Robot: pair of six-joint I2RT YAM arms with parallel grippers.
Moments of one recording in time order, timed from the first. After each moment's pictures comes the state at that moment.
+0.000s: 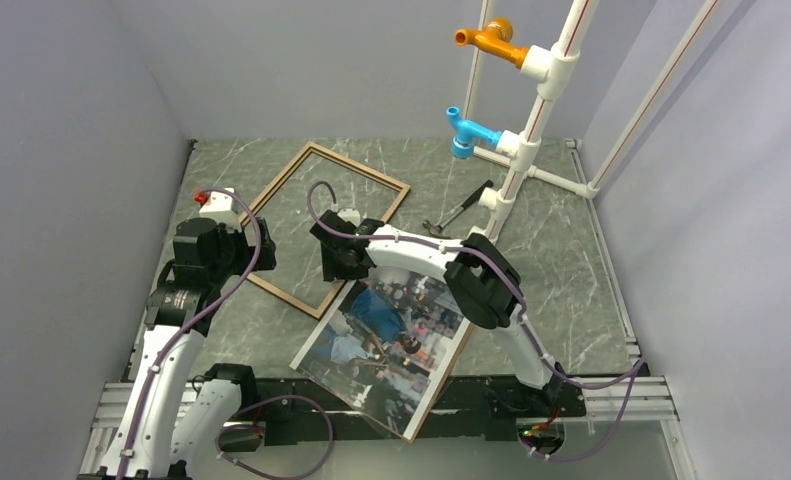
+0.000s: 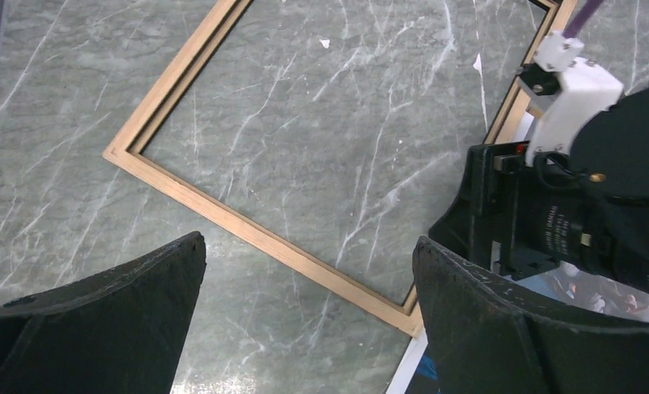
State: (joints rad) left arm -0.08 0.73 0.82 -0.59 -0.01 -0.15; right arm 0.98 2.19 1.72 -0.61 0.15 0.81
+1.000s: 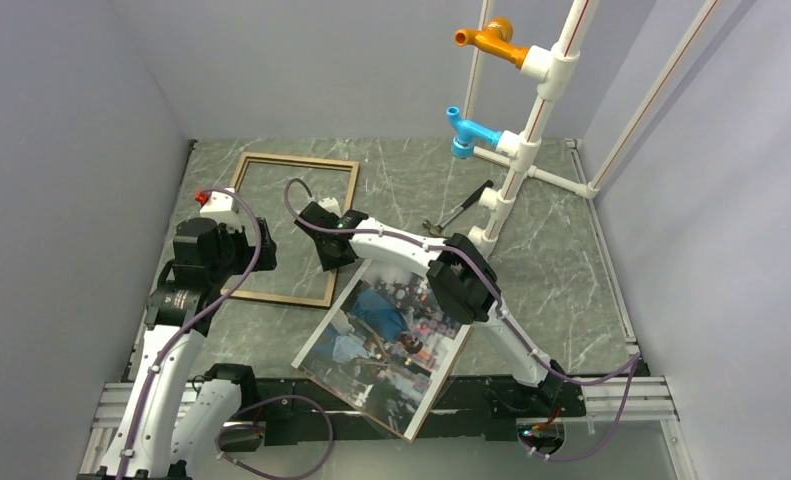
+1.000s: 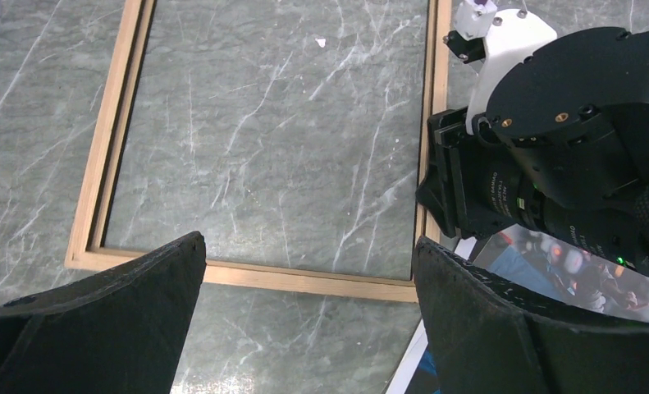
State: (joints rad) left arm -0.08 0.73 0.82 -0.59 0.00 -0.15; right arm 0.99 2.38 2.02 -0.73 0.24 0.58
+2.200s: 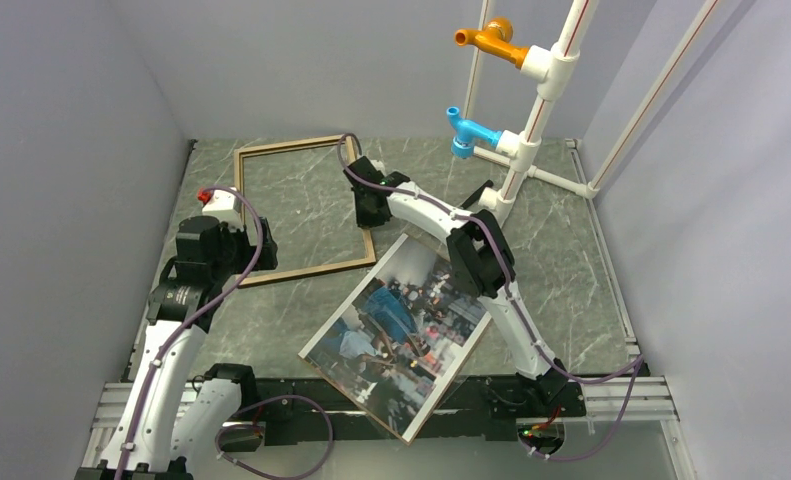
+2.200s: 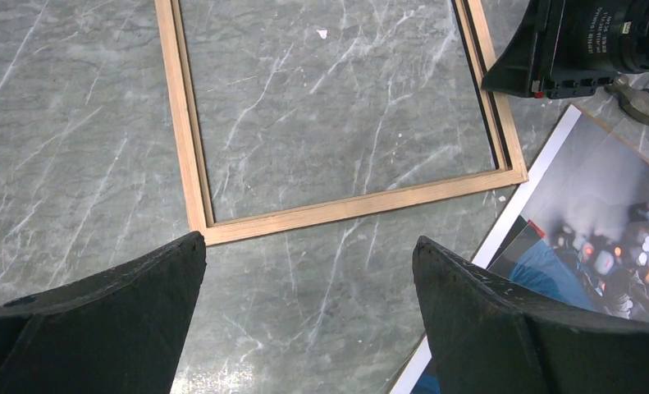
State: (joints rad) left arm -0.08 0.75 0.82 -0.59 0.00 -0.15; right arm 0.72 2.44 2.11 -0.69 0.14 0.53
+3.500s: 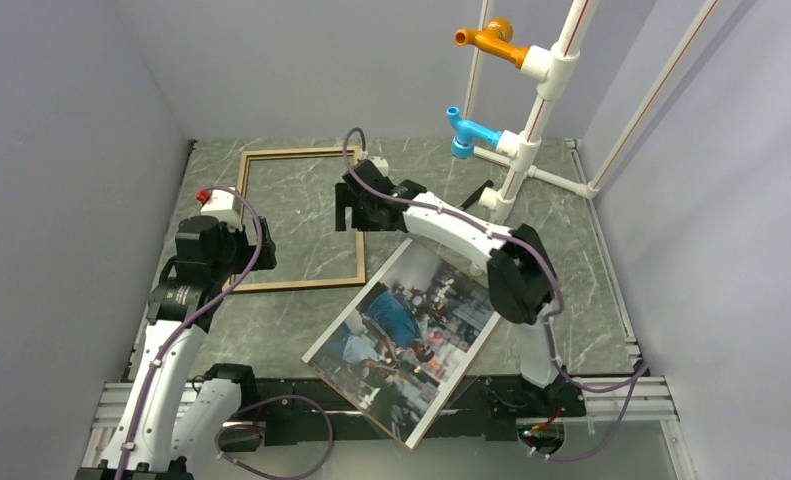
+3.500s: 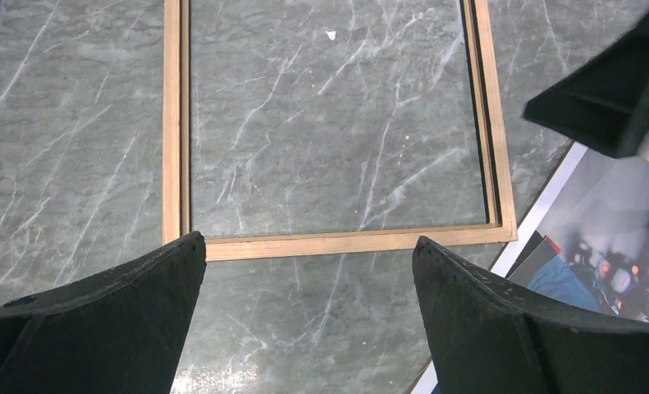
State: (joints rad) left arm -0.08 0.75 0.82 -0.59 -0.01 -0.15; right arm 0.81 2.08 1.77 -0.58 0.16 0.67
